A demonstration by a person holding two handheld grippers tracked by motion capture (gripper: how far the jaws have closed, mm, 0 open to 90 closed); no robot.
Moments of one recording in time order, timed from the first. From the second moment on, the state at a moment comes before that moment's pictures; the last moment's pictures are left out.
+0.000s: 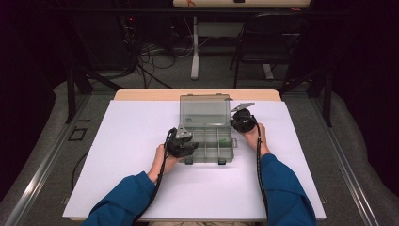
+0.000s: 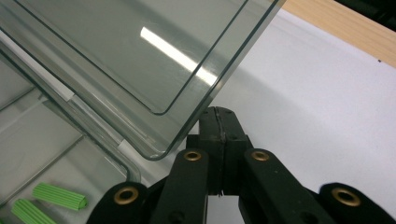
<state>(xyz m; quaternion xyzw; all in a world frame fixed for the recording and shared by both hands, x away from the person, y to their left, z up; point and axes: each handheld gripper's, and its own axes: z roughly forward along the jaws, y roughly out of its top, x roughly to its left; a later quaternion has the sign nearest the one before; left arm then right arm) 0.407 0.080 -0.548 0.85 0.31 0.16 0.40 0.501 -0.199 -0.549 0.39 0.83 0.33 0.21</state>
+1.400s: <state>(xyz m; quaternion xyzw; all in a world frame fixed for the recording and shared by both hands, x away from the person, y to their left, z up) 0.407 0.080 -0.548 0.85 0.31 0.16 0.40 0.495 -0.202 -0.533 0.37 0.81 0.37 0.25</state>
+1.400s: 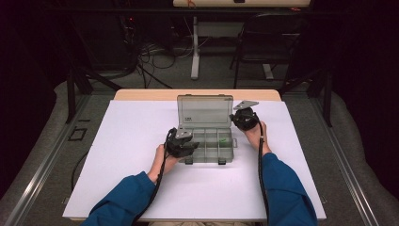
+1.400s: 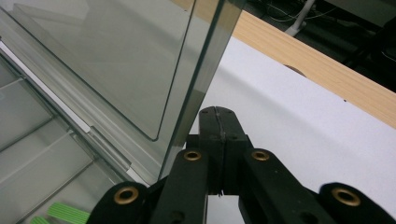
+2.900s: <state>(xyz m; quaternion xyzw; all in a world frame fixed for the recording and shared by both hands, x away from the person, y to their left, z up) 0.438 0.120 -0.494 0.80 0.31 0.23 0.46 0.480 -0.215 -0.512 0.33 0.80 0.42 0.27</state>
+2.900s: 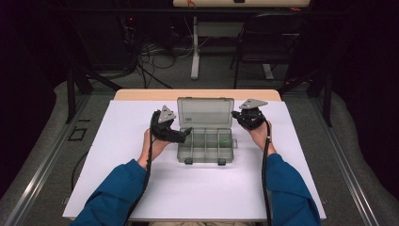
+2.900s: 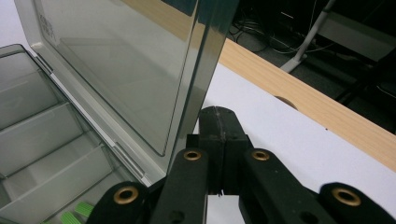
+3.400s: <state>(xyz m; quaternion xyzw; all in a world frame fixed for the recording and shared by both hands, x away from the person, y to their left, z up) 0.465 0.124 -0.482 0.79 0.31 0.24 0.47 0.478 -0.213 -0.509 0.33 0.80 0.42 0.27</state>
